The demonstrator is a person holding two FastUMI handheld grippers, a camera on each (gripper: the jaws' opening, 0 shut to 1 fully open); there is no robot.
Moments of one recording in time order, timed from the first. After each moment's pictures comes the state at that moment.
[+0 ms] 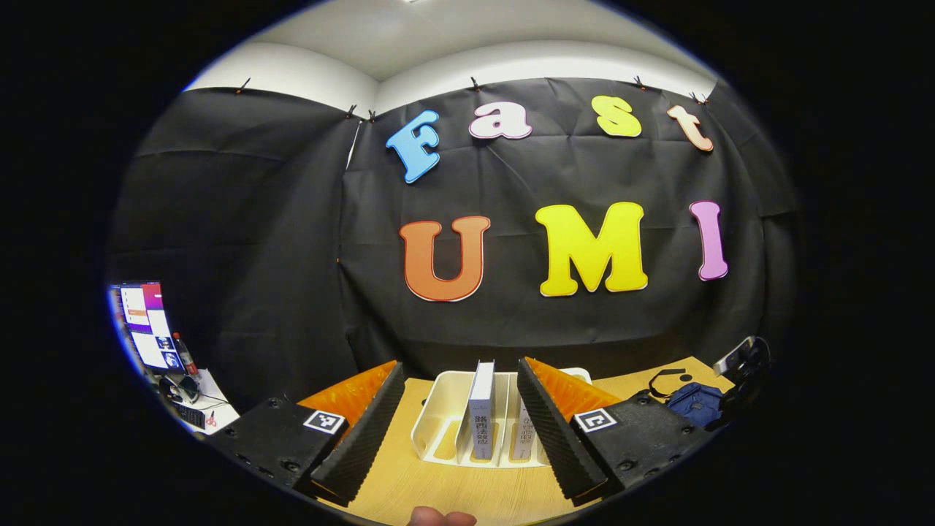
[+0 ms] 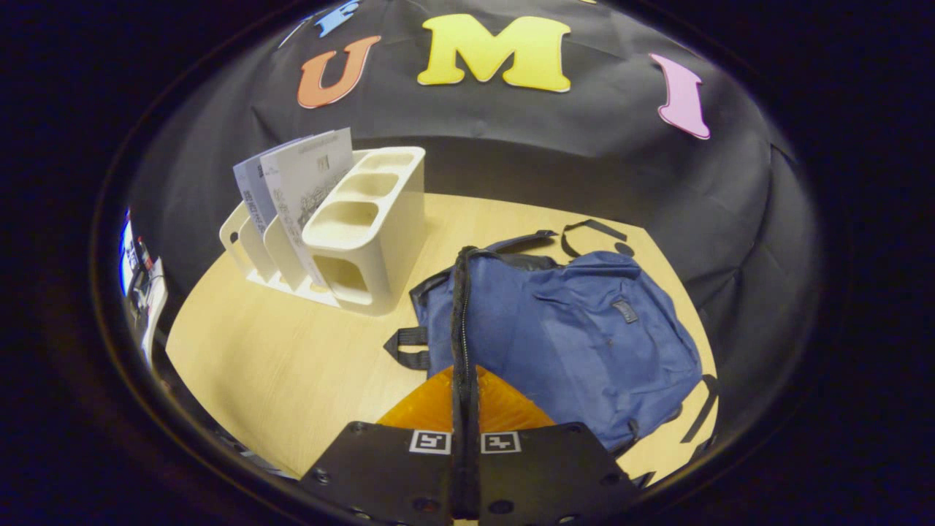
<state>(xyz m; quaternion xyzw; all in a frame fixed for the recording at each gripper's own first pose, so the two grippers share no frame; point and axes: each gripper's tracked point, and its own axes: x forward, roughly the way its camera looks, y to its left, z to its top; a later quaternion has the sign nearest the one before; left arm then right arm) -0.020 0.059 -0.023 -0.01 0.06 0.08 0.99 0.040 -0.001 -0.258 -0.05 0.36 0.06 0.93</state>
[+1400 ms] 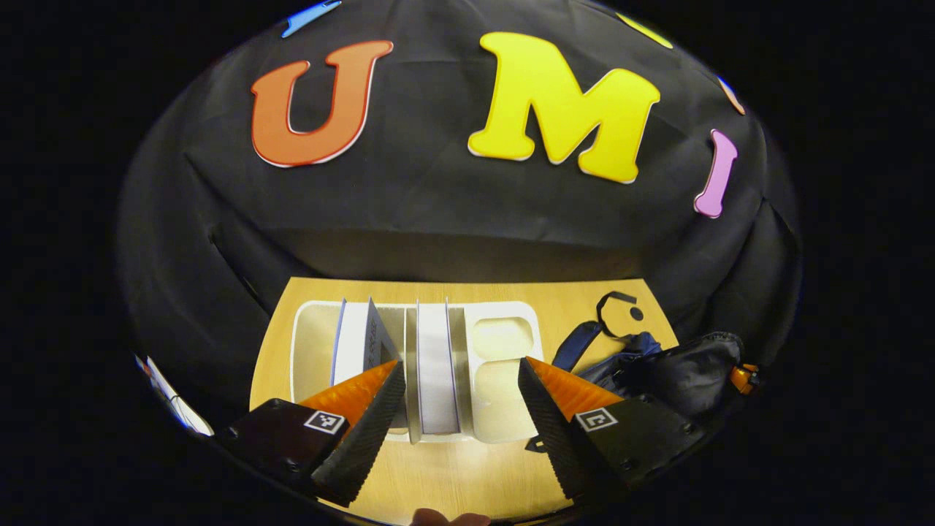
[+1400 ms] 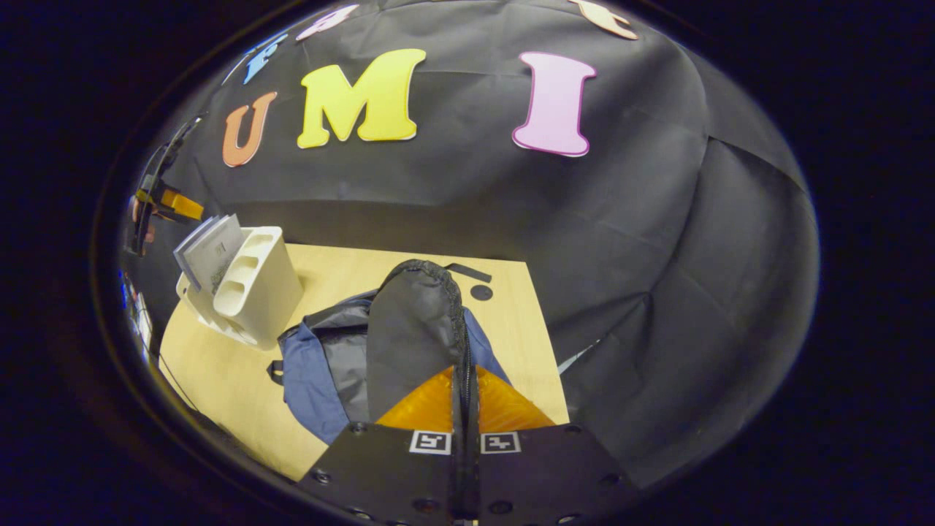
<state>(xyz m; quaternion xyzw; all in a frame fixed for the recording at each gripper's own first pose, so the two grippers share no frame) 0.167 -0.032 -0.143 -0.05 0.45 -0.10 0.88 0.070 -0.251 -0.132 -0.05 0.32 -0.03 0.95</state>
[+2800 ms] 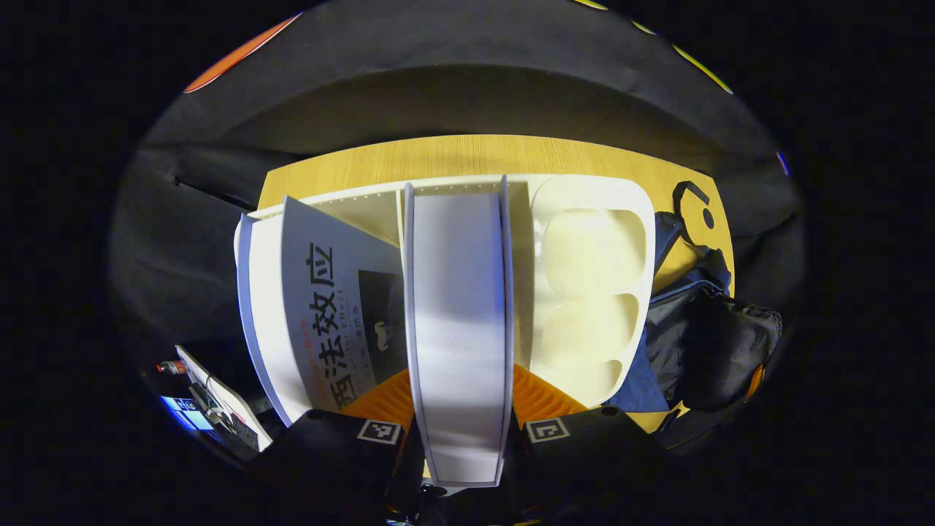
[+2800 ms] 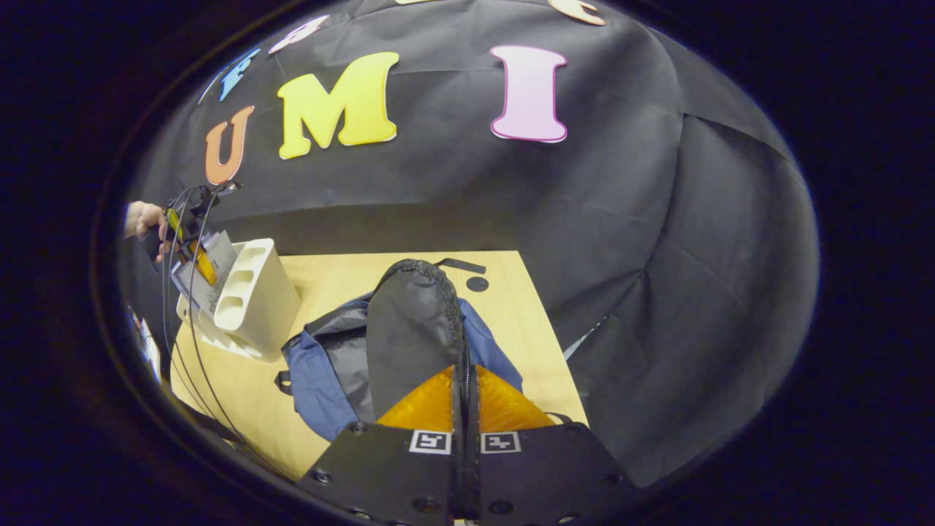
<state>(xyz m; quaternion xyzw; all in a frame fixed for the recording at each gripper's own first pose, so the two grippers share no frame) 0.147 -0.020 -0.247 0.00 0.70 -0.06 0.71 0.058 -0.245 -0.142 0.00 0.32 -0.05 0.94</state>
